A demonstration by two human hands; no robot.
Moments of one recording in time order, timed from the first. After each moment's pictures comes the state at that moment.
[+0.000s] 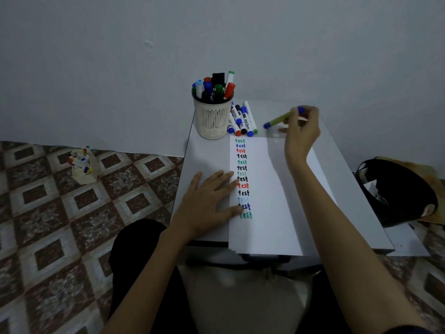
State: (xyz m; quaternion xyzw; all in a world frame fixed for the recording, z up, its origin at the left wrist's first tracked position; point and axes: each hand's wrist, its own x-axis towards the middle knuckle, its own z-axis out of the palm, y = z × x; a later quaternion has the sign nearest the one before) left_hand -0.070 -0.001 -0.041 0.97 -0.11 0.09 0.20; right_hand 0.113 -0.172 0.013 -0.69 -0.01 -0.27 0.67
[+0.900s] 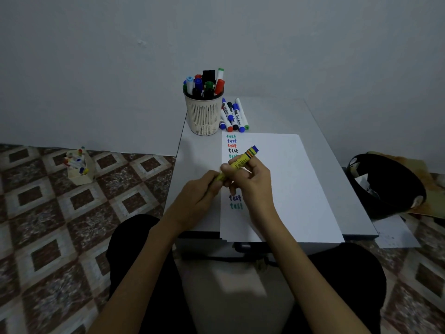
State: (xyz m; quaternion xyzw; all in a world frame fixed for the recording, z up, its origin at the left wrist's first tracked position) left_hand -0.082 -0.006 -0.027 0.88 -0.14 0.16 0.42; right_hand -0.048 -0.148 0.003 -0.64 -0.11 0.04 0.76
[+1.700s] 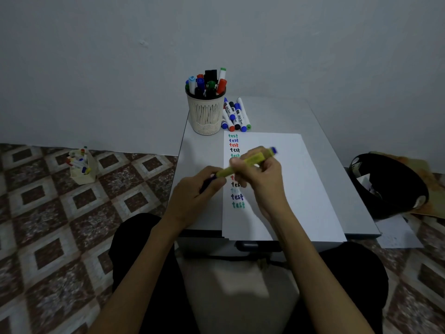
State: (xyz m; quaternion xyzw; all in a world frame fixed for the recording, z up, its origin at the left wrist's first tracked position) left_hand -0.085 -0.003 -0.024 0.87 -0.08 0.20 0.44; right_hand -0.039 -0.161 0.015 -0.59 -0.14 0.05 0.79
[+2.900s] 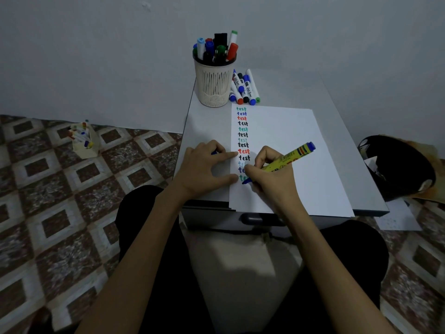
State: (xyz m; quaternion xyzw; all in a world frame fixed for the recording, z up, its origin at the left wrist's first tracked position) left_hand -0.079 0.004 -0.036 0.96 -0.10 0.12 0.24; right_hand -0.063 -0.176 -0.023 -0.69 -0.11 0.06 0.71
